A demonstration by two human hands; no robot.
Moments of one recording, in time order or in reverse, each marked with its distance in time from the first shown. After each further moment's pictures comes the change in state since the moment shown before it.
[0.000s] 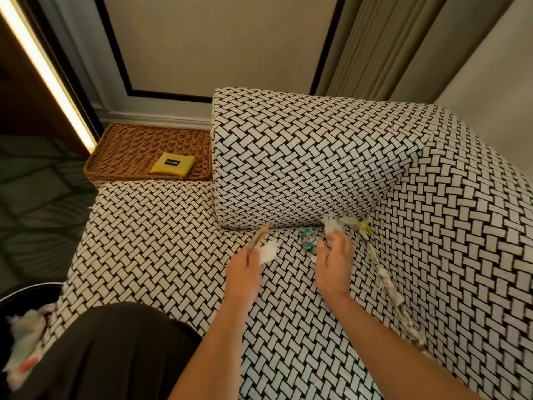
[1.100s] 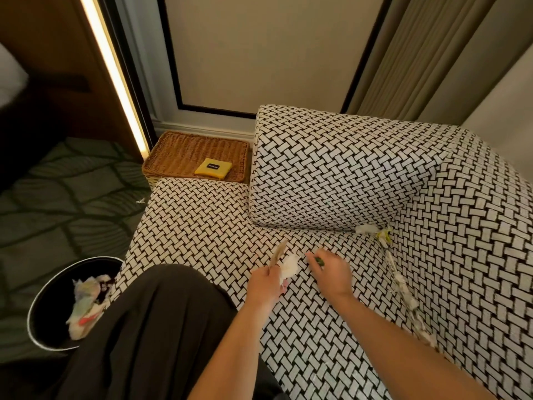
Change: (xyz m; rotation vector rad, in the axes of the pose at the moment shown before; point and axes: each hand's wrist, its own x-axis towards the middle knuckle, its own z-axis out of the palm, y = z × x) left_hand -0.061 0.005 -0.021 -0.051 -0.052 -0.218; right_hand -0.027 -0.034 -0.008 -0.275 -0.339 -0.260
